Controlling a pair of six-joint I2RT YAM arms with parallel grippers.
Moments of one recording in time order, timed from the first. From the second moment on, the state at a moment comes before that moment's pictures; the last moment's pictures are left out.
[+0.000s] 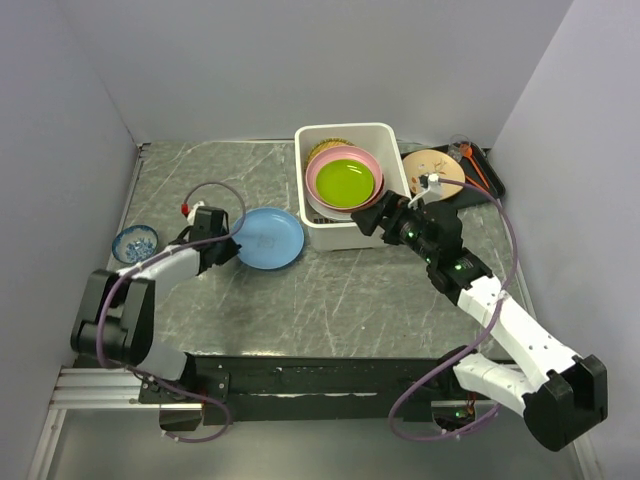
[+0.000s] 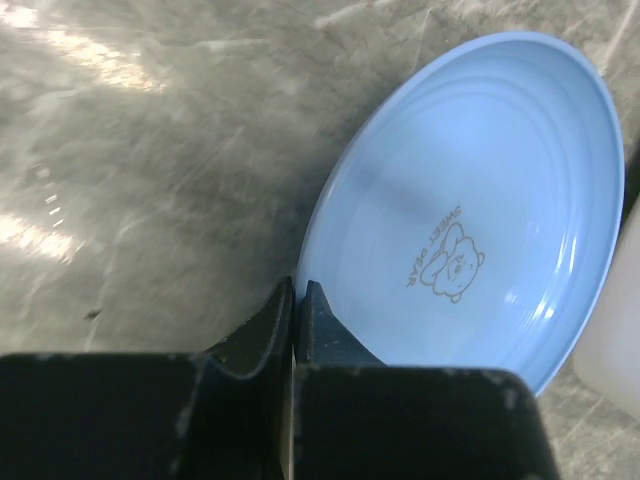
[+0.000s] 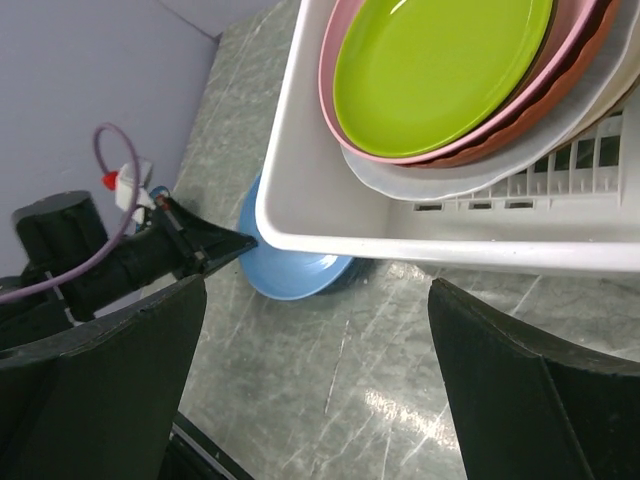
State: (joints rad) left arm -0.22 1.48 0.73 -0.09 -0.11 -0.81; right arm 0.44 1.00 0.78 -0.02 -0.10 0.70
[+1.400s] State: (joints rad) left arm -0.34 1.00 0.71 -0.11 0.18 -0.70; right arm 0.56 1.08 0.75 0.09 -0.25 0.80
